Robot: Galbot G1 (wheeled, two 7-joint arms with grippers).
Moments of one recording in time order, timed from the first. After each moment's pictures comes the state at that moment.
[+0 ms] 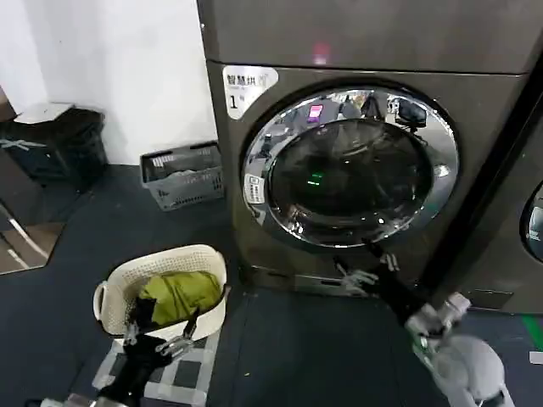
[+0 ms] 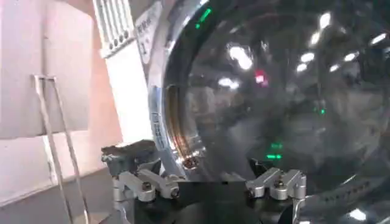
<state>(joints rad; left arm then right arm) 1.77 -1.46 -0.74 -2.31 -0.23 0.13 0.33 -1.15 1.18 0.49 2.00 0.57 -0.21 -0.34</state>
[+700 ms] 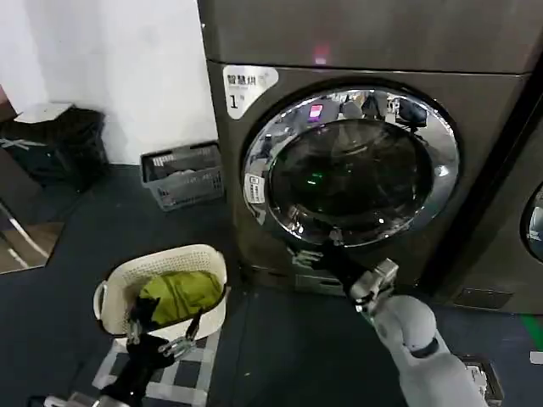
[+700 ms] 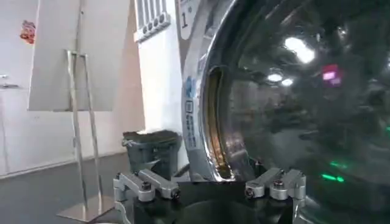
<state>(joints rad) 1.75 -1.46 -0.74 -2.30 -0.21 0.12 0.36 -0.96 1.21 0.30 1.86 0.47 -0.21 -0.36</state>
